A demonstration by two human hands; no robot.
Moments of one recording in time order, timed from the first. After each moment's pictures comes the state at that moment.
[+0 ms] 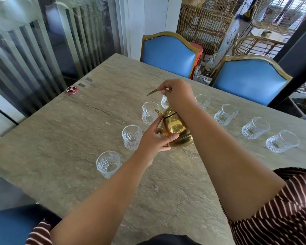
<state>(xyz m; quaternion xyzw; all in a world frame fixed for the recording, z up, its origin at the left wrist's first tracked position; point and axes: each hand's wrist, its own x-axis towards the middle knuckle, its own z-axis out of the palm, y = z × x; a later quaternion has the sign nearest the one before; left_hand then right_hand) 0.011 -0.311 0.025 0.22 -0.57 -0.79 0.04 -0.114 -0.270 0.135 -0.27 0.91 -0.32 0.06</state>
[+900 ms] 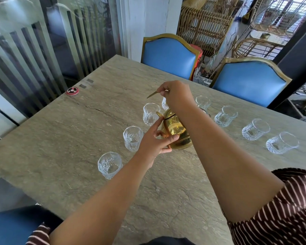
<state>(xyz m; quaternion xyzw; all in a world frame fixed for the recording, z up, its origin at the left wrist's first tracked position) 0.015 -0.313 0.026 0.22 -0.55 -0.81 0.04 -0.108 -0.278 0.142 -0.28 0.92 -0.28 0.07</state>
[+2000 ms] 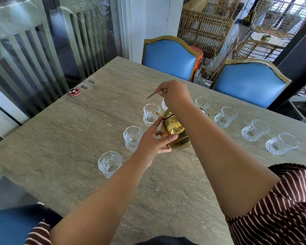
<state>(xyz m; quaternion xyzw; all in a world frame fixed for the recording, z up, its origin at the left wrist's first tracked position) 0.016 -0.314 0.027 0.22 -0.55 -0.81 0.04 -0.108 -0.282 0.144 -0.29 0.92 -0.25 0.06</state>
